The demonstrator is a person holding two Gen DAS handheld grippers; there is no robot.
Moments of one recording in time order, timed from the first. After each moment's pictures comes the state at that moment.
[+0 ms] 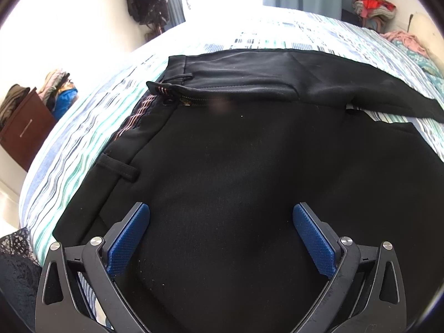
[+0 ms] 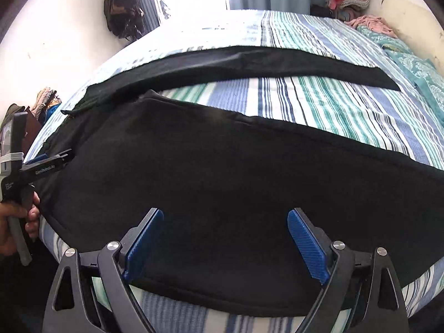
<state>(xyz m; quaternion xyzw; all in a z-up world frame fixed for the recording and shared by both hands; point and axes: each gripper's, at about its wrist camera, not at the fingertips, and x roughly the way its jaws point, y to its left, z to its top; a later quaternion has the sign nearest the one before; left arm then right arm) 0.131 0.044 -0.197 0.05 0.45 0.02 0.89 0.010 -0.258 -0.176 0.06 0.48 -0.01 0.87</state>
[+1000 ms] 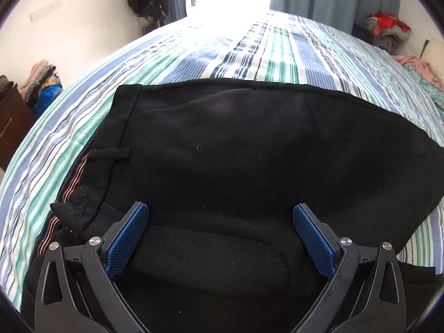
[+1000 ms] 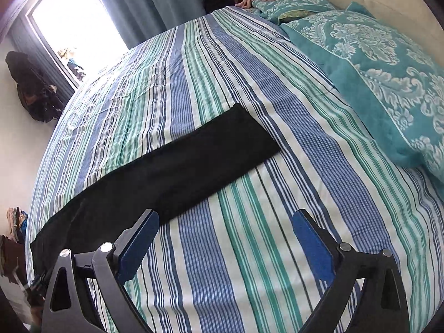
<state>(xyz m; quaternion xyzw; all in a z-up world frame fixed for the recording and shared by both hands) 0.283 0.020 -0.209 0.00 0.46 0.02 0.89 0.210 -0.673 -0.104 0.23 0.46 -0.15 0.85</state>
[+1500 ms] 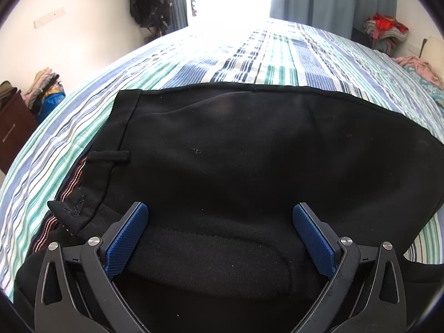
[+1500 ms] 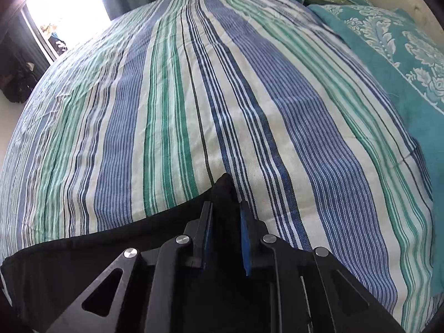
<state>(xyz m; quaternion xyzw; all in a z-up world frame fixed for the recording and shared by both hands) 0.277 0.014 -0.216 0.00 0.43 0.03 0.90 0.380 -0.748 -0.190 0.17 0.49 -0.17 0.84</state>
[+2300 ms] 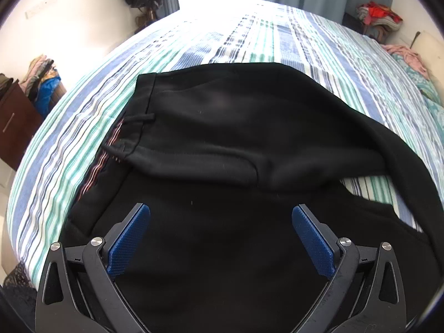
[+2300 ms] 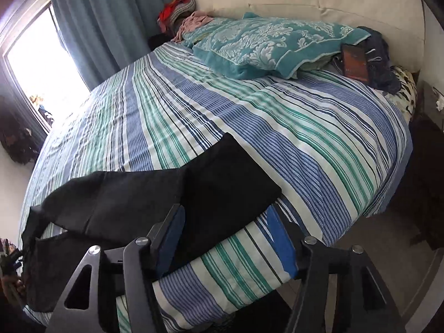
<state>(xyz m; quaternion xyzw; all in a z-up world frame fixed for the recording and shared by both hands) 0.199 0.021 -0.159 -0.01 0.49 -0.01 0.87 -0.168 -0.588 -0.091 0.27 0.36 -0.29 0.85</state>
